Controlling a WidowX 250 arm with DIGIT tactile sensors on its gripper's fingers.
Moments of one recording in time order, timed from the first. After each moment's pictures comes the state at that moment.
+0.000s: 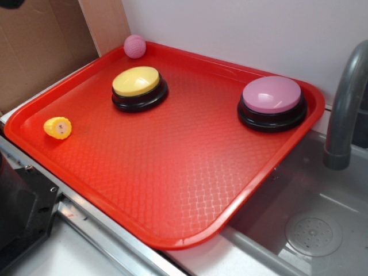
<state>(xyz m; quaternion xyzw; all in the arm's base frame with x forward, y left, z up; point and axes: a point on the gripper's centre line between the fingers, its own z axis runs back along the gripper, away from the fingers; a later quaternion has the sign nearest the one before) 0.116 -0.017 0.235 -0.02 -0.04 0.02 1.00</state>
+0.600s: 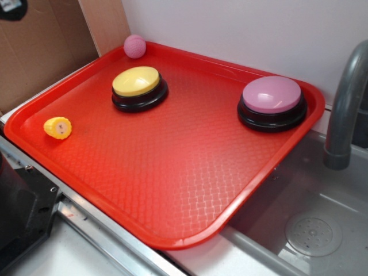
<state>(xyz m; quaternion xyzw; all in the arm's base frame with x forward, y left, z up) 0.113 0.009 0.216 -0.04 -0.04 0.11 0.99</state>
